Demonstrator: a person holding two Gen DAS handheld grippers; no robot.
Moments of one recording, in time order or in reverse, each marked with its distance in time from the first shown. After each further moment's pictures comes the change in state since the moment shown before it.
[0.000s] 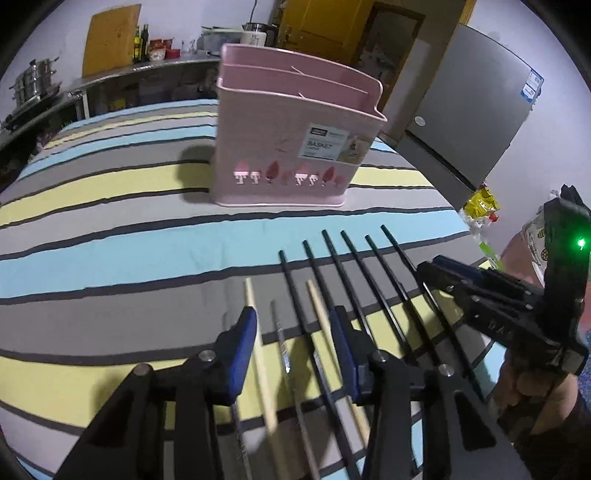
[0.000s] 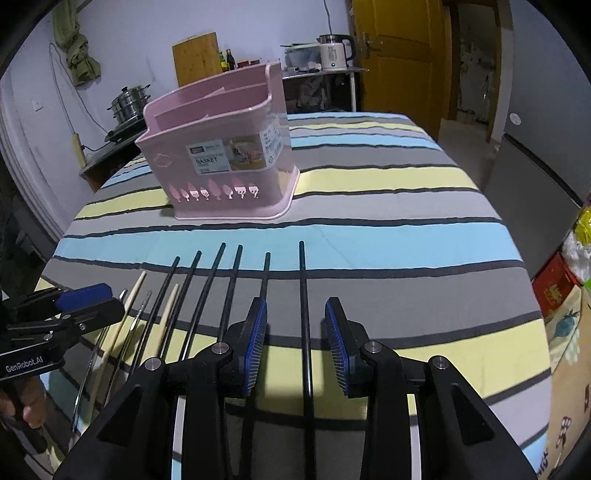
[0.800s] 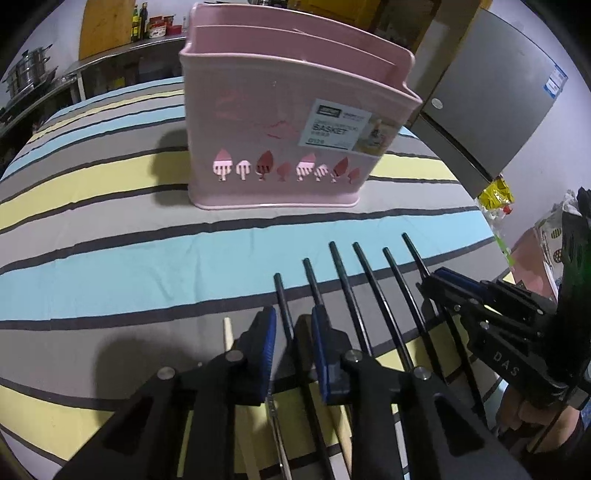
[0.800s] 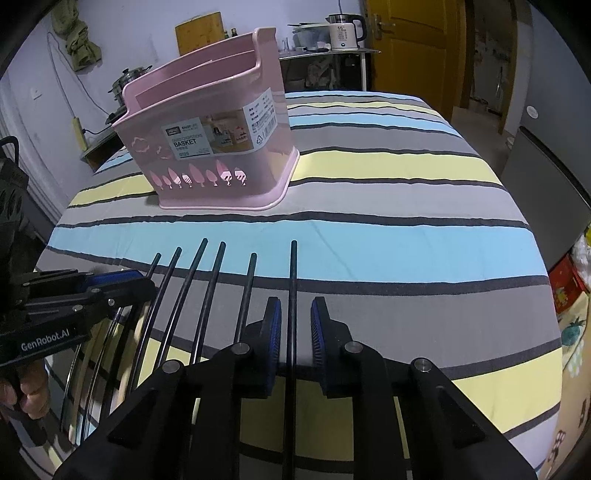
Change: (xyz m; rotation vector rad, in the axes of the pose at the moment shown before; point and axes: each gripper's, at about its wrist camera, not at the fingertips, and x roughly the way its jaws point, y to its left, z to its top) left arm 0.041 -0.003 0.025 -0.025 0.103 0.047; right arm 0.025 -0.007 0.012 -0.026 0.075 0.017
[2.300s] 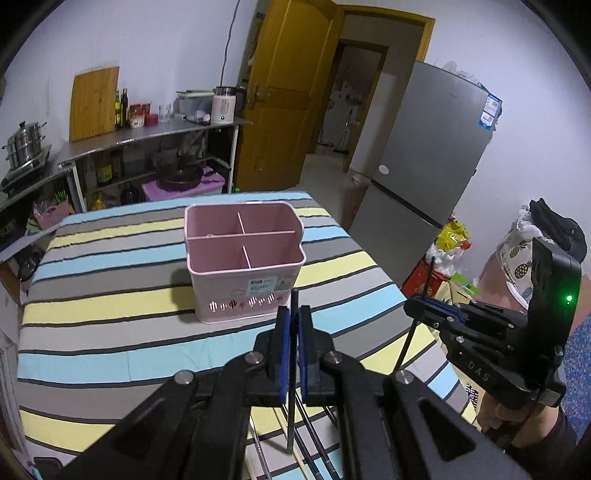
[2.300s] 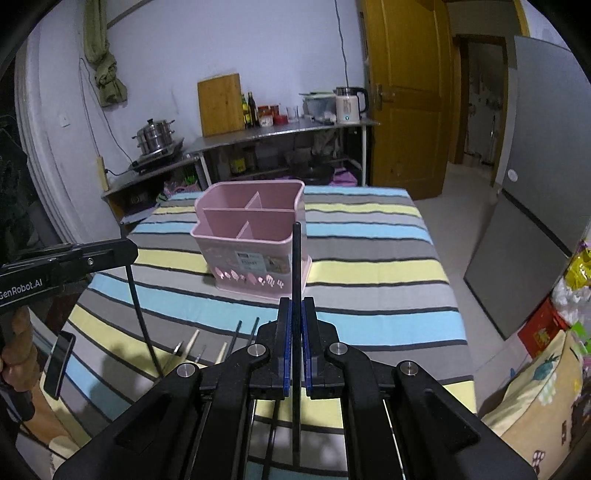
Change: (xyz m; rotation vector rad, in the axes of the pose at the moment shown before) left arm -0.173 -0.036 0.032 0.129 -0.290 -0.082; right arm -0.151 0.025 0.034 -0.050 -0.250 -0.011
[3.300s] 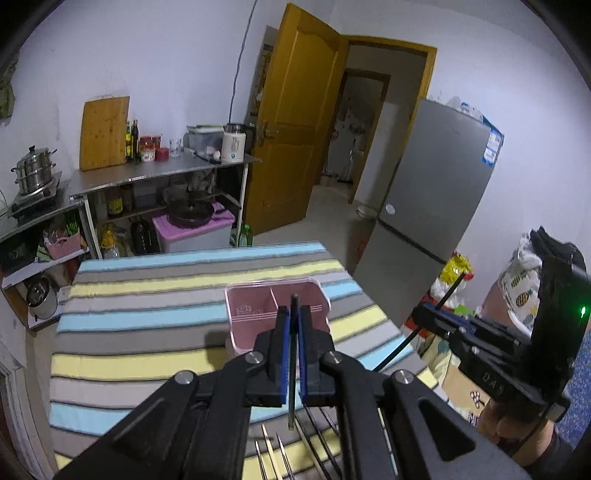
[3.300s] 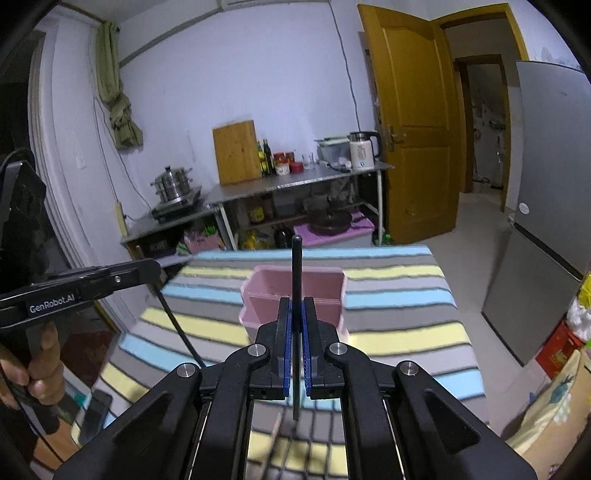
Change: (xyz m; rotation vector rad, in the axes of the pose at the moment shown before) left arm -0.036 0.038 0.070 -0.005 -0.126 0.012; right arm -0.016 0.040 0.075 0.047 -0.173 0.074
